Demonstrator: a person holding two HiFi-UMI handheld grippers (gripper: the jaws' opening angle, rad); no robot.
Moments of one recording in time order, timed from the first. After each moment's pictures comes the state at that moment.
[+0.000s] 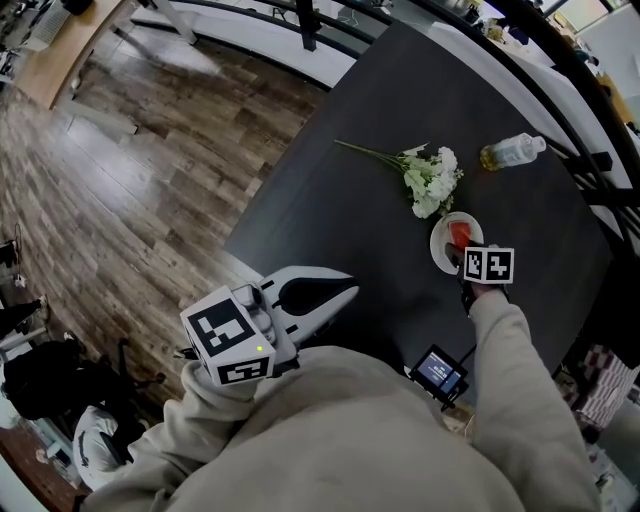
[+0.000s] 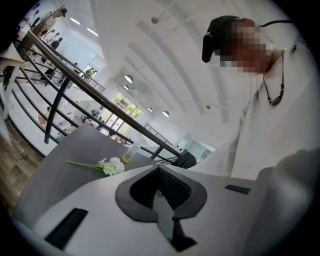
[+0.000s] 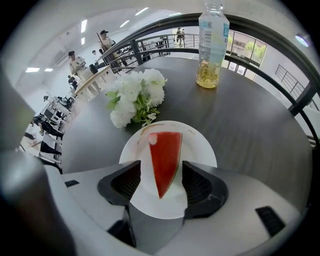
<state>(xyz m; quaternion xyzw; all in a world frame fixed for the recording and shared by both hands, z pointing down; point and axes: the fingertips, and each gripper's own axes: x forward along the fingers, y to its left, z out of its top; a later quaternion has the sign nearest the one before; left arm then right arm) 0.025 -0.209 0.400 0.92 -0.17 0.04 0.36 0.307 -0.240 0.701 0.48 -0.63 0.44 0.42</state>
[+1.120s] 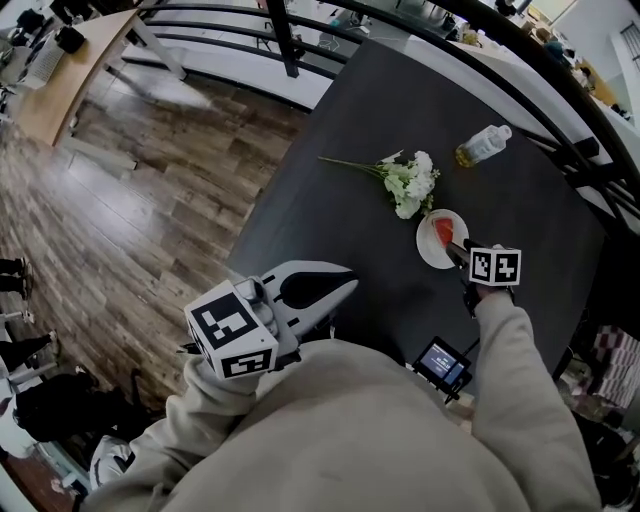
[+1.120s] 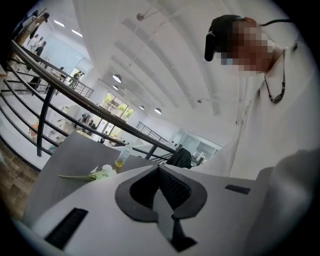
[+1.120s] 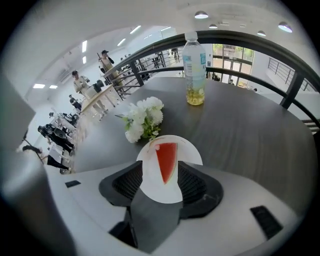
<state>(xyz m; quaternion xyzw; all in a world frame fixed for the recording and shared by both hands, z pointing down) 0.043 -0.203 0.365 0.94 -0.14 0.06 0.31 0.315 -0.231 0.645 0.50 -0.66 0.45 0.33</state>
